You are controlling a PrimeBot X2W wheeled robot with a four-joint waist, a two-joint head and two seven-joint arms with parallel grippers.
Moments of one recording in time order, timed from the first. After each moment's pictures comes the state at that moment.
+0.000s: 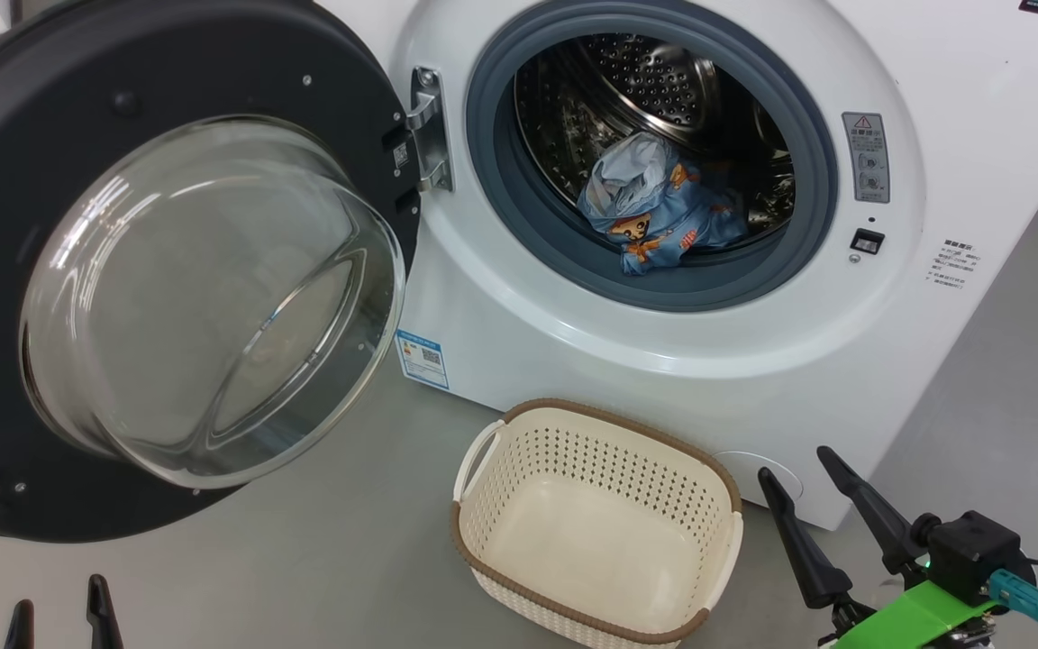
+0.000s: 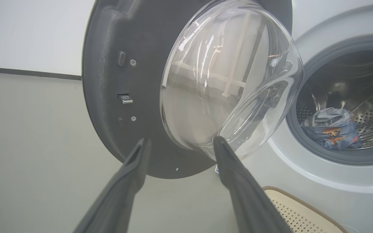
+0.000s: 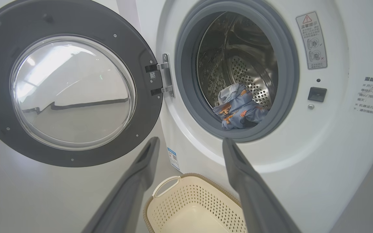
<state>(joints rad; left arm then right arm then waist) 0.10 0.10 0.21 0.23 -0.36 -0.13 -0.26 -0.03 -0.28 0.31 0.17 0.44 0.13 -0.25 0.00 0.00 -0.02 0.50</state>
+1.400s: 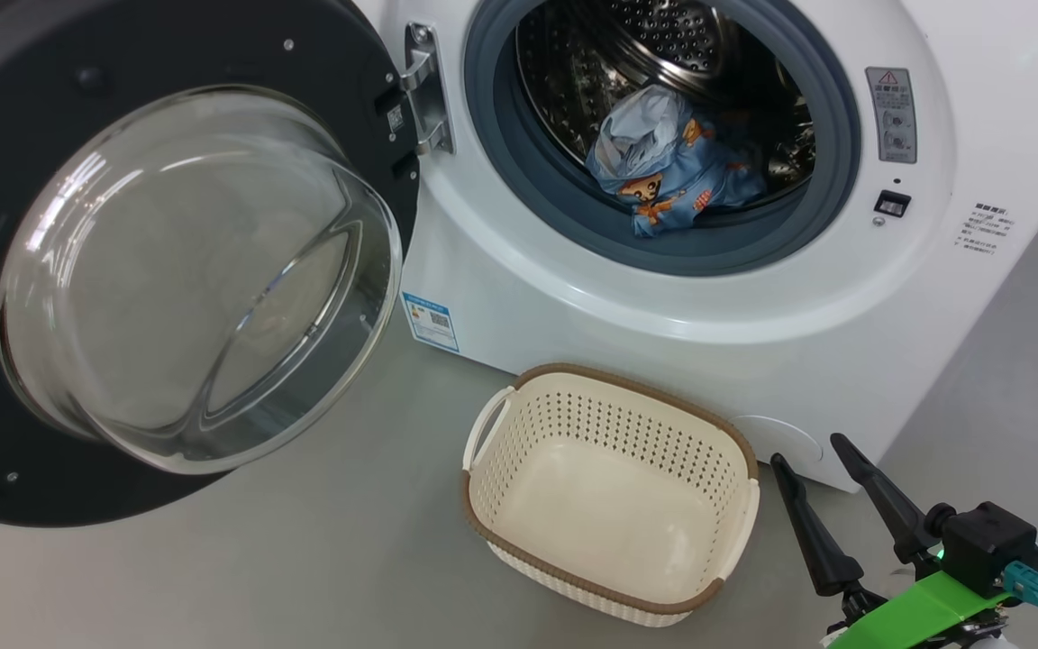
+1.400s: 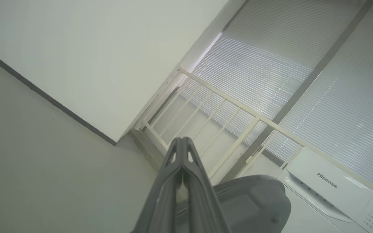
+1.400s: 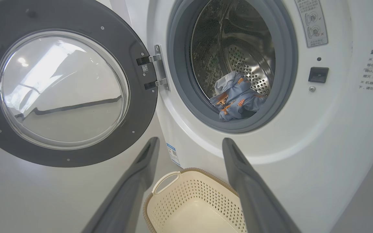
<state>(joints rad) -0.42 0.50 0.33 0.42 -1.17 -0.13 -0.12 -0.04 -0.28 0.29 0.16 0.44 0.13 -0.25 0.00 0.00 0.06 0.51</state>
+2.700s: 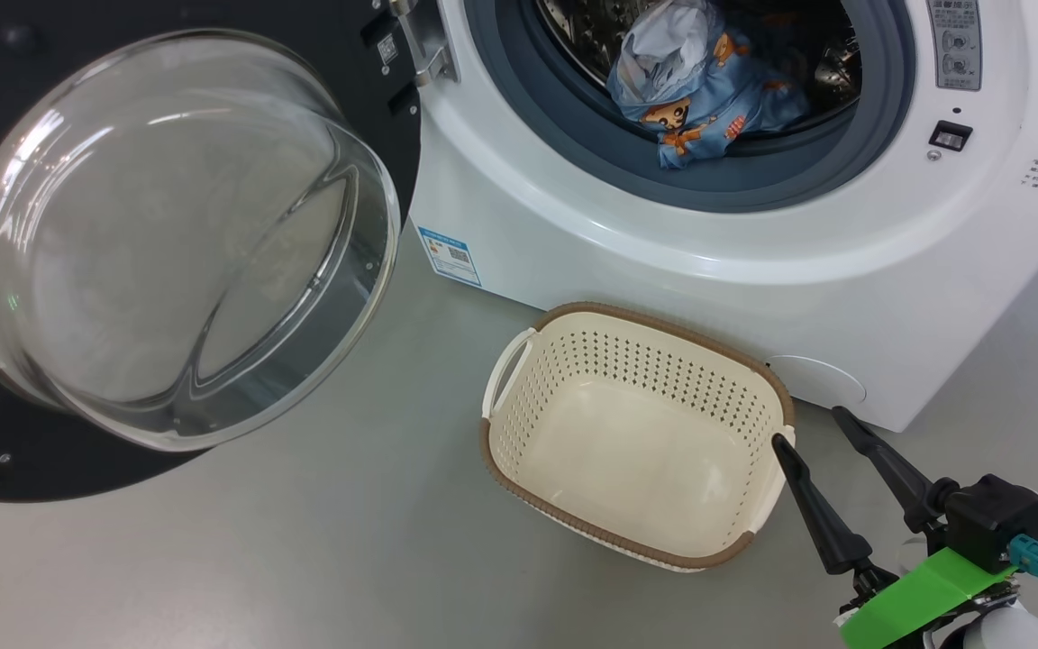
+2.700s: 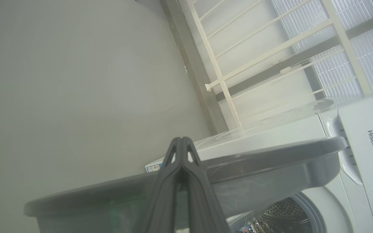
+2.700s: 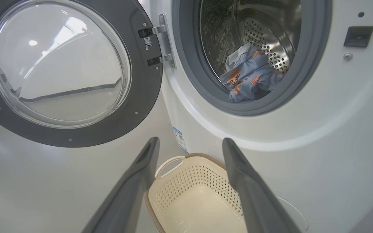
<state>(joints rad) -0.82 0.66 0.19 0.92 -1.41 -0.06 0.62 -0.10 -0.37 0.35 0.15 0.44 0.13 -0.25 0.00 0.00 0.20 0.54</state>
